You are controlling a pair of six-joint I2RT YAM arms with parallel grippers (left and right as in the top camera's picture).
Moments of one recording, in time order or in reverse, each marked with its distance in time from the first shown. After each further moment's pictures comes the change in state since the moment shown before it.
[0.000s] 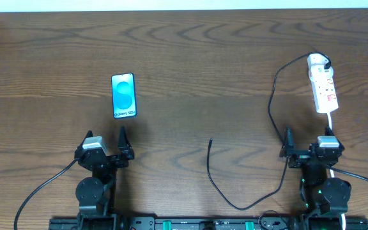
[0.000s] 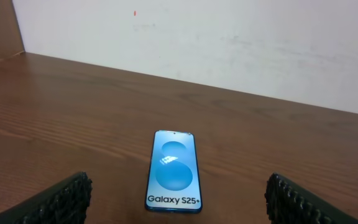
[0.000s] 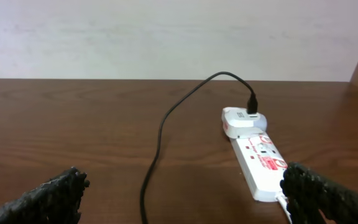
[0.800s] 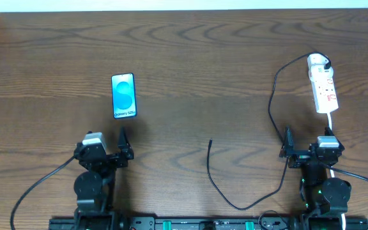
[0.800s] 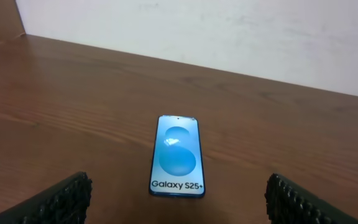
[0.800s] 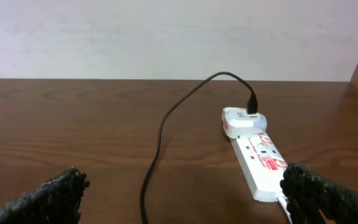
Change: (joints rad) left arm 0.000 0.131 0.093 -0.049 -0.005 0.000; right arm 0.001 0.000 0.000 0.000 0.000 0.000
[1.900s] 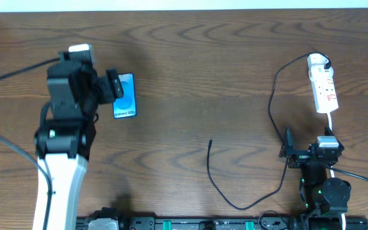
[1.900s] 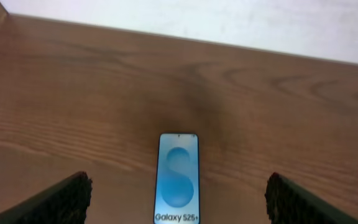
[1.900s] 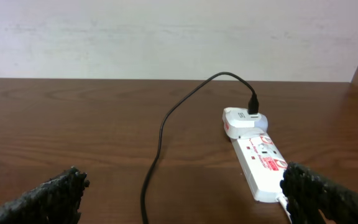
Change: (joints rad) left arm 0.000 0.999 0.998 -0.412 0.000 0.045; right arm 0.003 0.000 0.000 0.000 0.000 0.000
